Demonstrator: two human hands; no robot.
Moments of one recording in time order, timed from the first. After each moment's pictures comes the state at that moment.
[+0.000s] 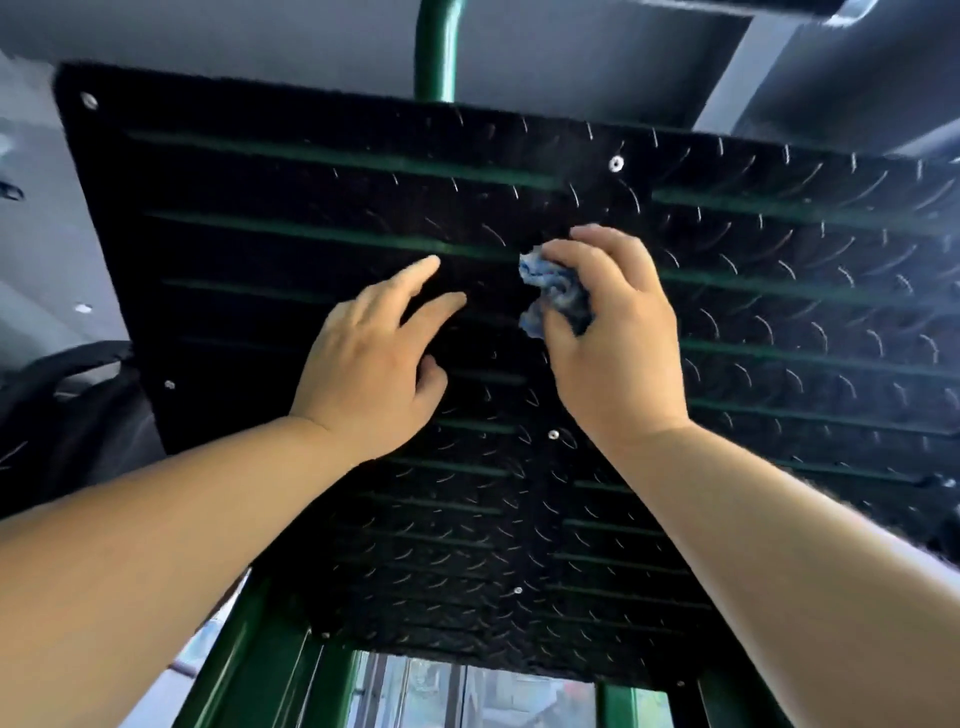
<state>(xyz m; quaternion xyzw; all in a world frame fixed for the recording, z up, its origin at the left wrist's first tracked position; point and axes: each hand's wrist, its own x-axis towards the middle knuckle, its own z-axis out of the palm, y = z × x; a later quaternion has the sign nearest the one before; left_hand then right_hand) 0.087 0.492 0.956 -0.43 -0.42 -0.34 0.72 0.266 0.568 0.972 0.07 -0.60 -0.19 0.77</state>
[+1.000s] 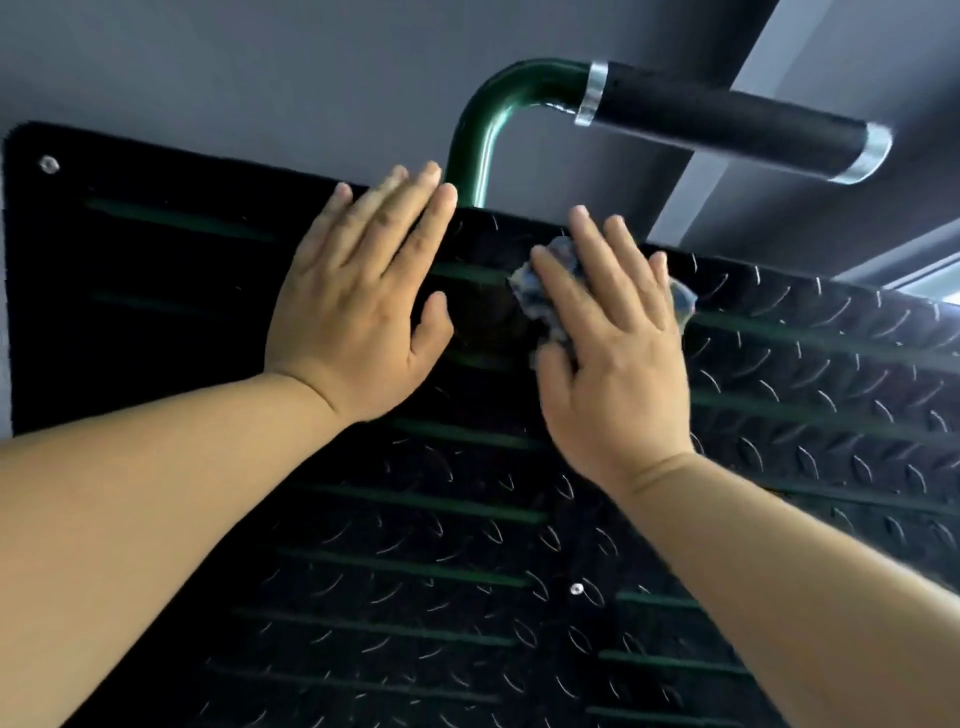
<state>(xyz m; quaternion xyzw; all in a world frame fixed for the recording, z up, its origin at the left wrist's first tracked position) 0.073 0.457 1.062 -0.29 -0.24 -0.36 0.85 0.239 0.564 1.045 0.06 -0.44 -0.47 0.76</state>
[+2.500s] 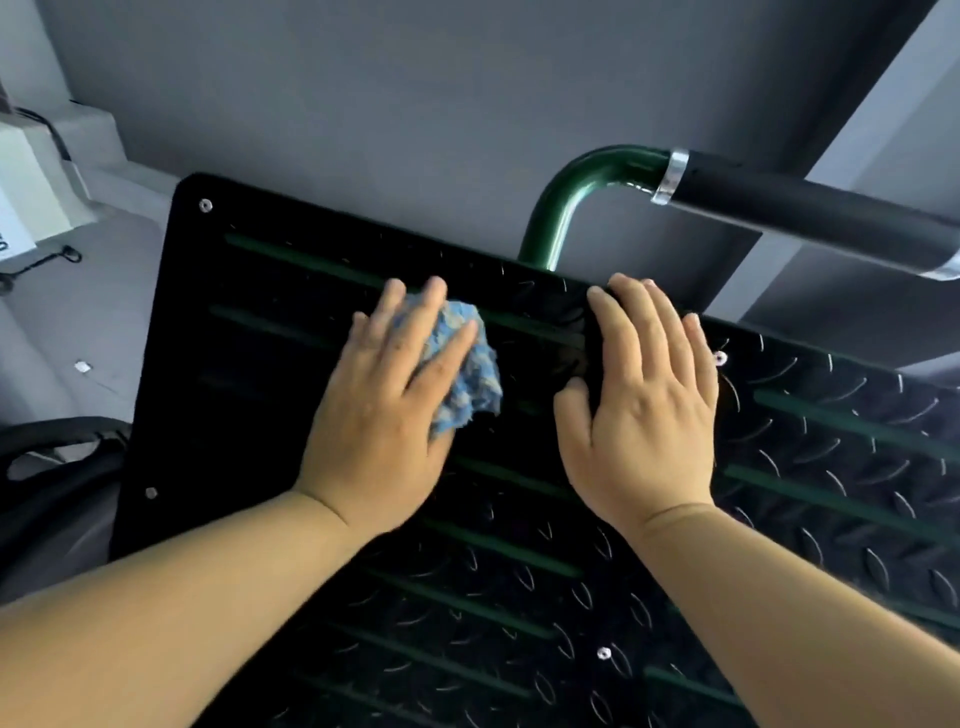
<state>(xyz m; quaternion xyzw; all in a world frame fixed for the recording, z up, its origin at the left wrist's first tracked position) 0.049 0.480 1.019 -0.29 -0.27 -0.42 0.82 0.227 0.548 1.054 0.04 -0.44 -0.45 0.78</state>
